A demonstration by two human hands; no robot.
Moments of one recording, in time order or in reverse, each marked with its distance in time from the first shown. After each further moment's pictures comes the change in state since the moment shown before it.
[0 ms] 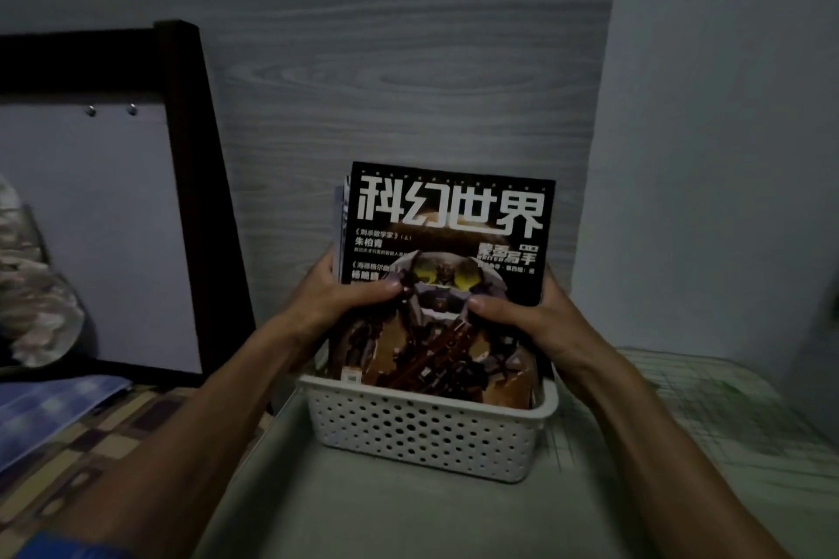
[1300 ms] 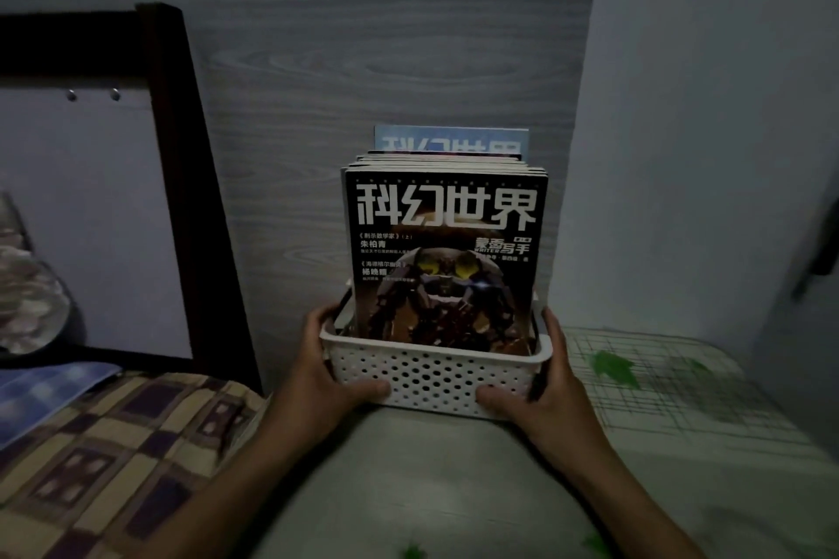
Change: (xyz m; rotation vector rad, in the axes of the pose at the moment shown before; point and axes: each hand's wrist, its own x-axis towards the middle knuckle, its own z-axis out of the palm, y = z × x) left_hand -0.081 -0.063 0.025 0.352 0.170 0.046; right_hand -0.083 0.065 -0.006 -0.304 0.163 0.037
